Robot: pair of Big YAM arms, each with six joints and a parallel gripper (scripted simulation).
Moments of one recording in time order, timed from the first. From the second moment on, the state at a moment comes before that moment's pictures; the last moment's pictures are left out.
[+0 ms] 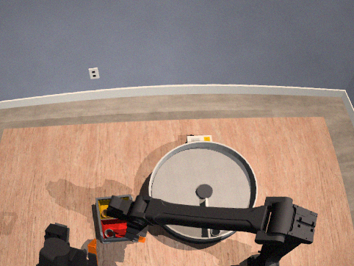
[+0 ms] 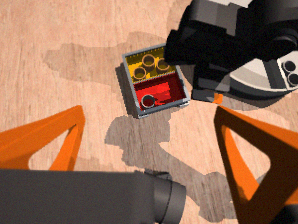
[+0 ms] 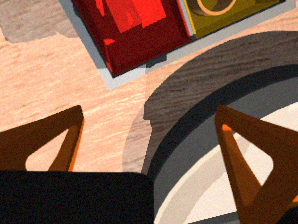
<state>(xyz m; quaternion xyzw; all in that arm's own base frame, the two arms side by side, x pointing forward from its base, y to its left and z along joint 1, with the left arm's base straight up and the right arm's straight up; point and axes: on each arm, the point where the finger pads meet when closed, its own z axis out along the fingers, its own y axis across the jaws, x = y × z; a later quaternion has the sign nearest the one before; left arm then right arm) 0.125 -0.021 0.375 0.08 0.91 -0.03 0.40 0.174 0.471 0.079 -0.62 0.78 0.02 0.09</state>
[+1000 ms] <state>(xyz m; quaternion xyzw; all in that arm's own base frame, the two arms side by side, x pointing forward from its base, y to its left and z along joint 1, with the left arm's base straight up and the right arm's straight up) 0.163 -0.250 0.312 0.37 0.70 -0.30 0.53 0.211 0.170 0.170 -0.31 0.90 0.10 0.30</state>
